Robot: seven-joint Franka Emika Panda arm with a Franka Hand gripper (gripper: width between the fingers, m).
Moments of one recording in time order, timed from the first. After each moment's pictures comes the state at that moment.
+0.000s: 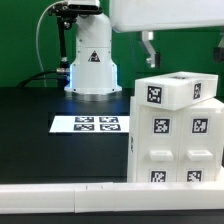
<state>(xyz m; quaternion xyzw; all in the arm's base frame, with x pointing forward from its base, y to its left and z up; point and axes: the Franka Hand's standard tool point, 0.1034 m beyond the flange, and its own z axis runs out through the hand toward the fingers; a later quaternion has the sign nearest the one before) 0.622 0.093 0.182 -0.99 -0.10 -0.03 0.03</state>
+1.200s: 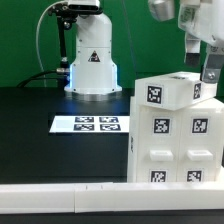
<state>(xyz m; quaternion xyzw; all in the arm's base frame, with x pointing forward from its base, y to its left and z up) 0.638 0.098 0.173 -0.72 -0.69 0.03 0.01</state>
